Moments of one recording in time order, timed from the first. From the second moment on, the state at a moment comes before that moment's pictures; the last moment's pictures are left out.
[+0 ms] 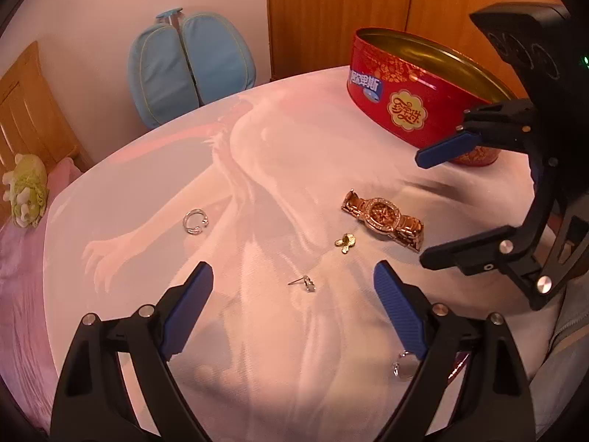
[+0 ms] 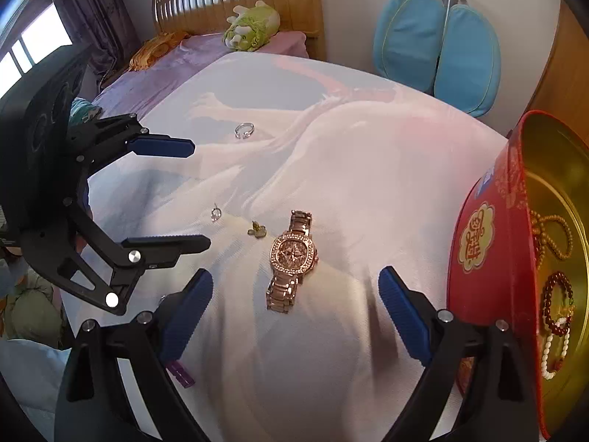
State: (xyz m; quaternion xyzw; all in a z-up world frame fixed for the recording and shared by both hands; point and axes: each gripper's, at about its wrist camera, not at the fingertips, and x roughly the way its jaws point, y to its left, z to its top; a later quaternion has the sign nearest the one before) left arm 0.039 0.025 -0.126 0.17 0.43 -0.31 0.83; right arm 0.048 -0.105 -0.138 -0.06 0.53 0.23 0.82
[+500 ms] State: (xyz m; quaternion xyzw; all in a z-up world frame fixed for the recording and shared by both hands) left arm 0.035 0.018 -0.140 0.21 0.42 -0.38 0.80; right arm 0.045 -0.101 -0.148 -0.07 0.52 0.21 0.82
